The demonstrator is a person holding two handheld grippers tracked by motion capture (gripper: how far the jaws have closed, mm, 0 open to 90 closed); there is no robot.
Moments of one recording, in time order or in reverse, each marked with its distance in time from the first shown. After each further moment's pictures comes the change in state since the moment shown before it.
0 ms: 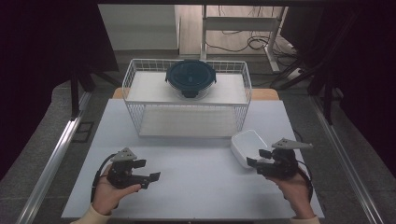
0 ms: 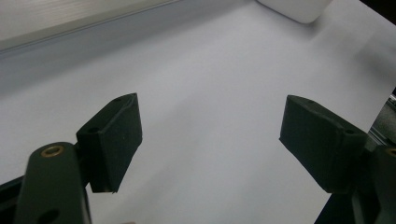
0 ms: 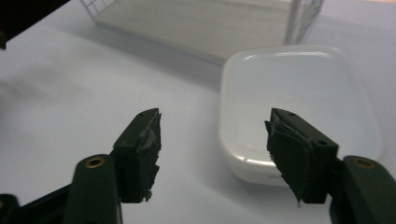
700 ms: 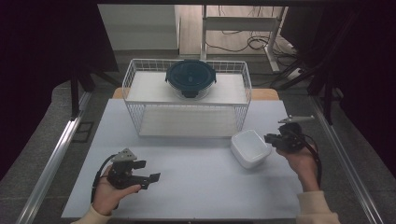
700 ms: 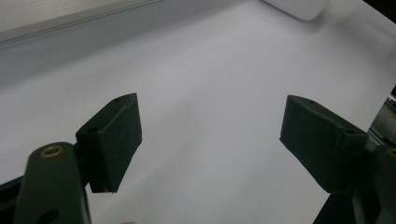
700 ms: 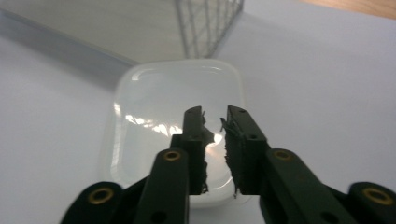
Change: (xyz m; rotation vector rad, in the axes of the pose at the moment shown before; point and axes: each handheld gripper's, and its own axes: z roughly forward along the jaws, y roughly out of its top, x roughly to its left) left arm 0.002 -0.002 0.000 0.003 -0.003 -0.014; right arm -0.065 0.046 0.025 0.156 -0.164 -0.018
